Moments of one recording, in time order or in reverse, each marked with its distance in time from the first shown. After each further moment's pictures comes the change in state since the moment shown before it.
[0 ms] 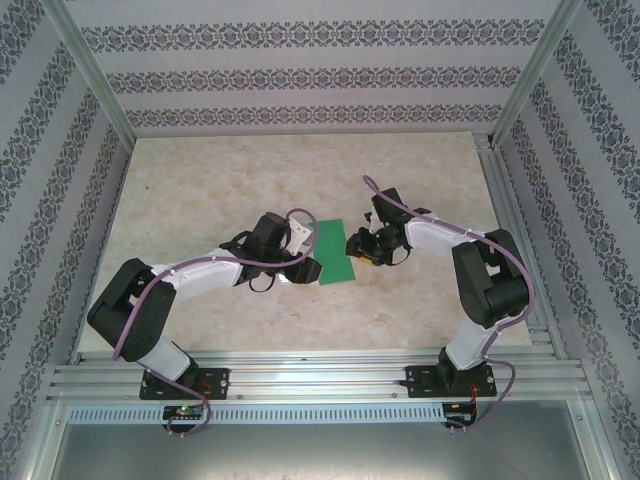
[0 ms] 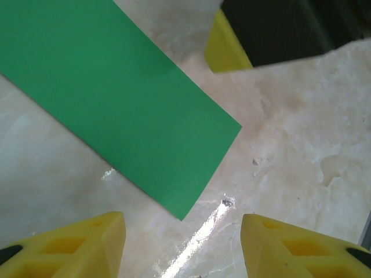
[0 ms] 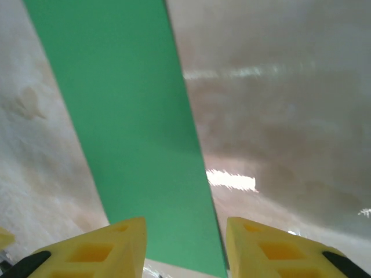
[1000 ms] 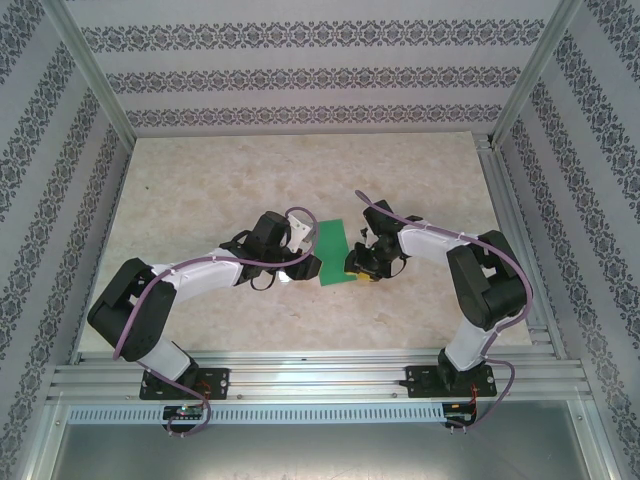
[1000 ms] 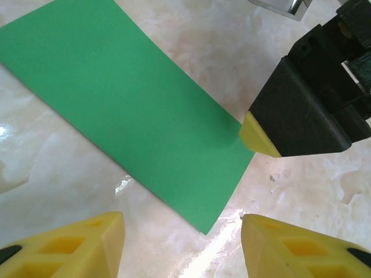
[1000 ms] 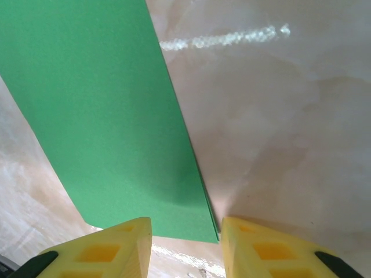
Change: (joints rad) left arm 0.000 0.000 0.002 0.029 -0.060 0.007; right arm 0.064 -0.003 -0.035 -0.072 0.035 0.033
